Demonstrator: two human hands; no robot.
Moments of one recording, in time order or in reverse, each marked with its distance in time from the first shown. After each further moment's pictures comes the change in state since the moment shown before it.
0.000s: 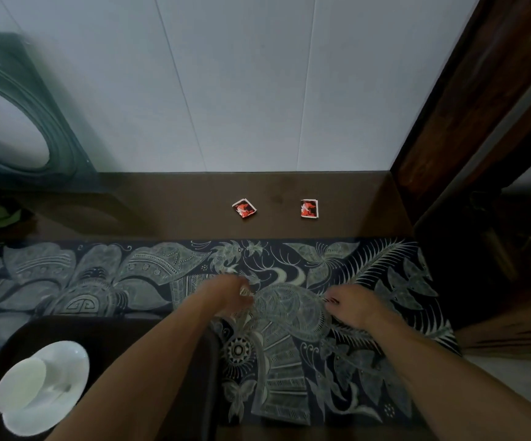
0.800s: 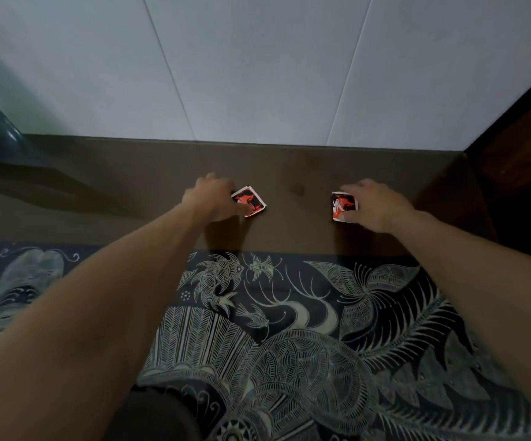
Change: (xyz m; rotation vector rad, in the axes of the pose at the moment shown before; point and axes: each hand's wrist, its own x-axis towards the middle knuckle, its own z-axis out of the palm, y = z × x) left_hand 0.224 -0.074 -0.111 -0.042 0.271 -0.193; right_hand 0.247 0.011 -0.109 -0.160 0.156 0.010
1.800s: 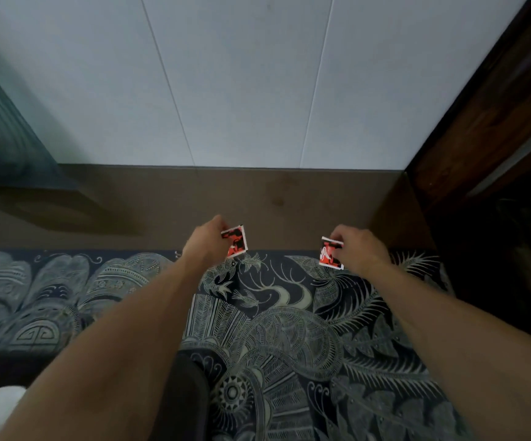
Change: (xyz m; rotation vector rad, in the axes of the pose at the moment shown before) left_hand -0.125 0.011 0.011 -0.399 0.153 0.017; right_hand -0.132 -0.018 0.011 0.256 0.174 0.163
